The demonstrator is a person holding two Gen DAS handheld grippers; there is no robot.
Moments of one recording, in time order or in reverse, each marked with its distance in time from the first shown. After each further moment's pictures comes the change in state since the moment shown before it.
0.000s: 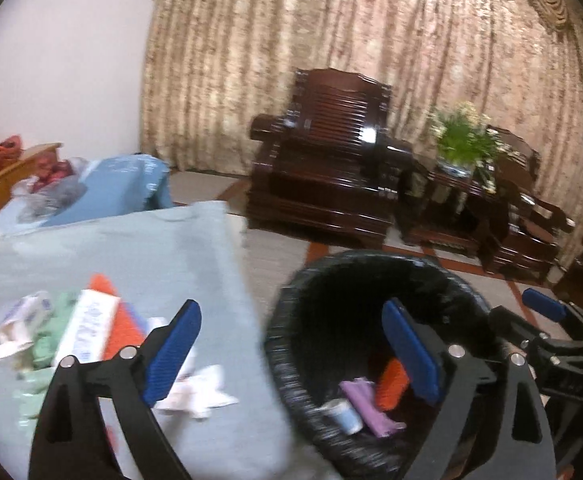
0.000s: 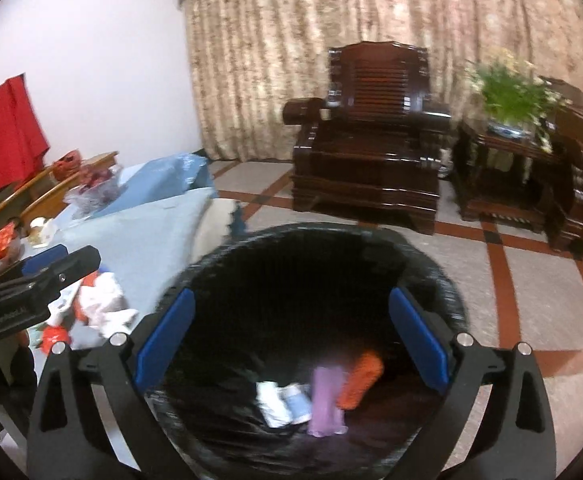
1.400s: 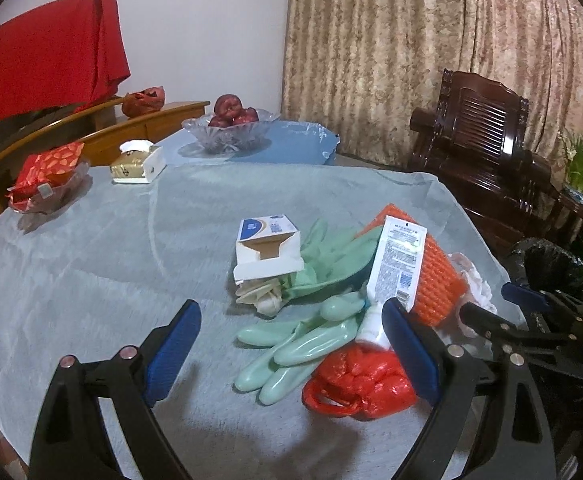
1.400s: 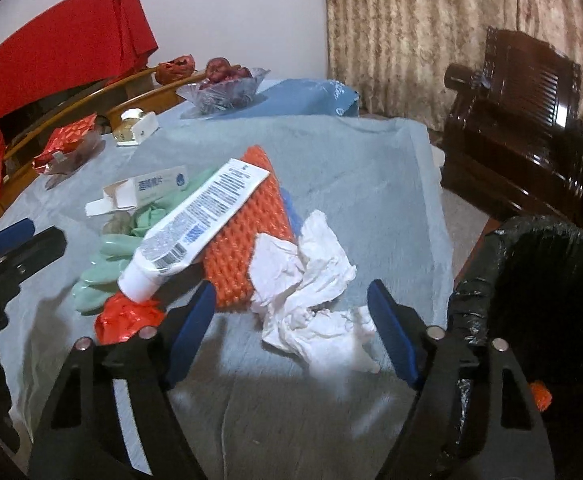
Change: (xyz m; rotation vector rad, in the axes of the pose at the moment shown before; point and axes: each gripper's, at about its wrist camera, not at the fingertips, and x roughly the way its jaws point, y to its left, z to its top) left arm -0.066 0.194 -0.074 -0.184 0.049 0.408; right arm 0.126 0.227 -0.035 -0.274 0.202 0.306
